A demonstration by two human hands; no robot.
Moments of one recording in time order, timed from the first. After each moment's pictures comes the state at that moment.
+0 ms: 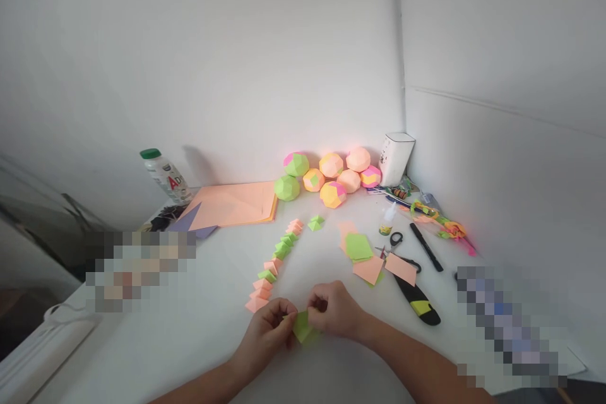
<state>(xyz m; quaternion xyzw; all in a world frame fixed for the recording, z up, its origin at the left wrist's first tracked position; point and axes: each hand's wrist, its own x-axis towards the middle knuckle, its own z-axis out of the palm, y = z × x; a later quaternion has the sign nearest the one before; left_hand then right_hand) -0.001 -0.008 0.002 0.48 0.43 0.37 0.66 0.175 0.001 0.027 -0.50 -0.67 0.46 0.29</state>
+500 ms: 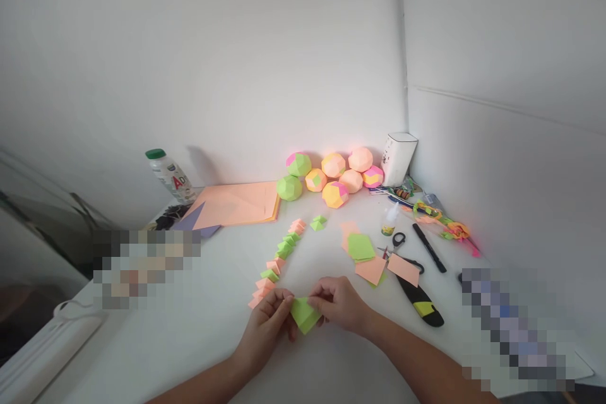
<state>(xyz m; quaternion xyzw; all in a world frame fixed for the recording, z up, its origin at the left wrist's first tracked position) -0.001 -0.005 0.009 0.41 0.41 0.42 0.70 0.181 0.006 0.031 -0.46 -0.60 0.57 0.32</state>
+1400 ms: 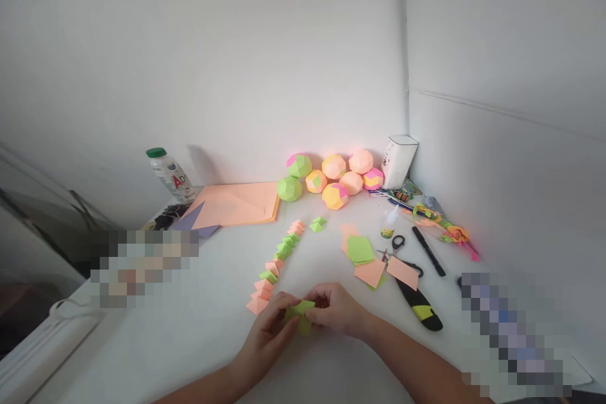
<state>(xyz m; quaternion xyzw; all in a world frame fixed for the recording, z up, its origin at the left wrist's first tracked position) -0.008 -0.009 -0.003 0.62 0.36 0.45 0.54 0.180 0.010 0.014 -0.45 -0.54 0.65 0.29</state>
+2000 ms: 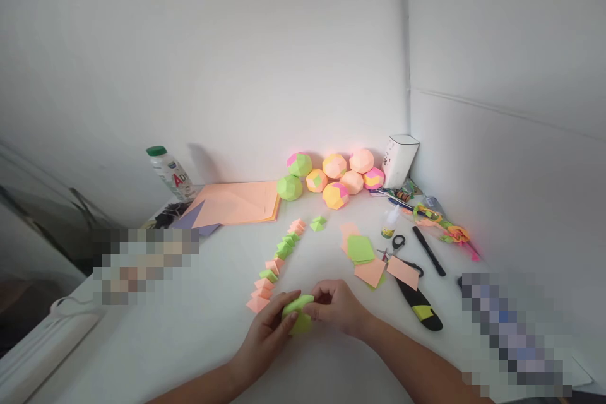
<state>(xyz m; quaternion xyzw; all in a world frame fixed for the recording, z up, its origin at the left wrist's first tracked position) -0.008 -0.010 -0.008 0.59 0.42 0.42 0.55 0.180 0.008 0.020 -0.44 -0.55 0.61 0.36</state>
